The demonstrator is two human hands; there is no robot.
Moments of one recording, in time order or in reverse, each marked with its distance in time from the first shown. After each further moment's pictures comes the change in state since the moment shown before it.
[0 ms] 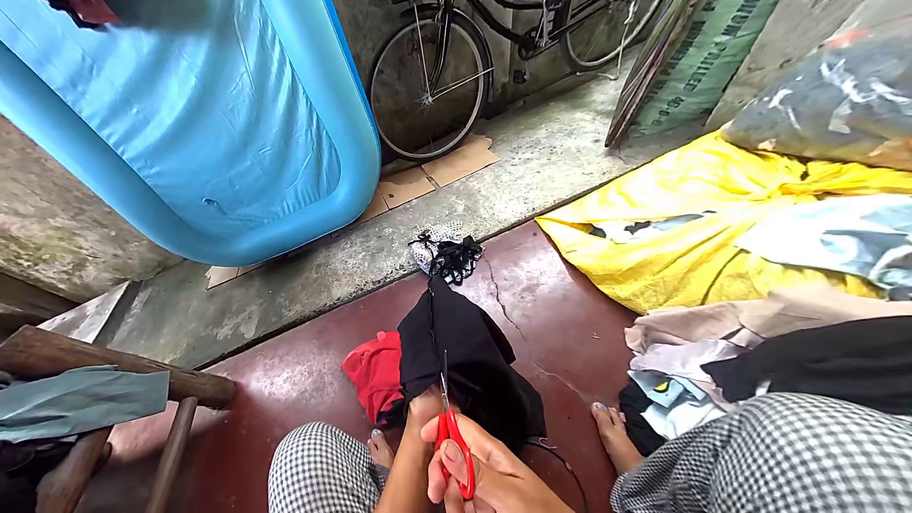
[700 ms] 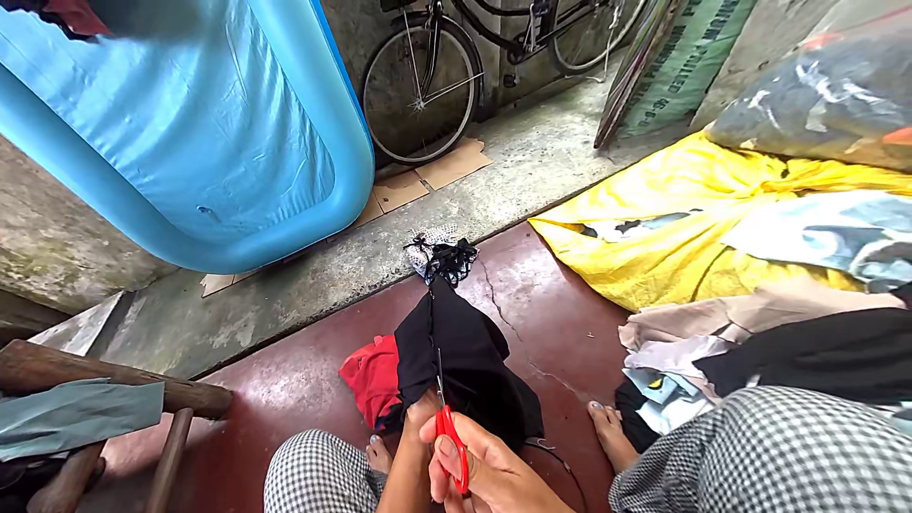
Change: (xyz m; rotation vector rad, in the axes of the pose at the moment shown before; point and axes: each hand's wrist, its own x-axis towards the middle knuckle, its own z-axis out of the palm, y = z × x) left_hand 0.021 -0.031 -0.010 0.169 0.189 0.096; right_hand 0.001 -0.006 0.002 -0.004 0.072 -0.006
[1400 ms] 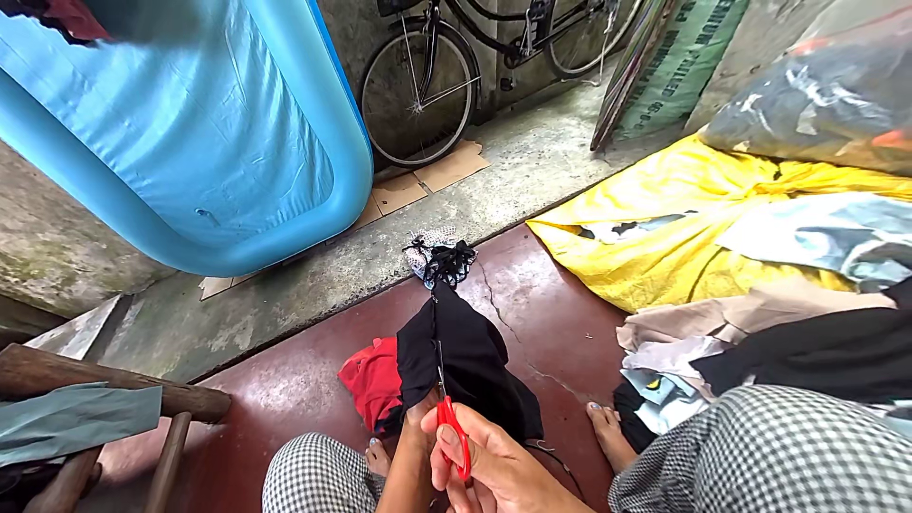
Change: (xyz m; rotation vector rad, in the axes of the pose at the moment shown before) left_hand -0.001 0.001 -0.001 -0.071 -0.060 -0.051; right_hand 0.006 -0.006 -0.008 0.013 -0.033 -0.011
